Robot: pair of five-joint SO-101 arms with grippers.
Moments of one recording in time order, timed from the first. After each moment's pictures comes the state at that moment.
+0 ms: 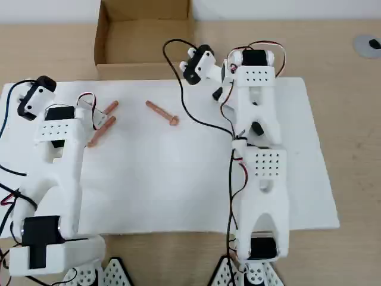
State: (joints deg) left arm -8.4 -7.6 29.0 53.0 40.2; right arm -5.4 60.1 -63.3 94.9 49.9
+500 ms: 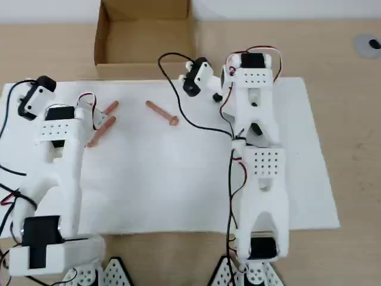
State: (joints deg) left arm -8.4 -7.6 29.0 53.0 40.1; right arm -5.3 62.3 -63.3 99.9 54.3
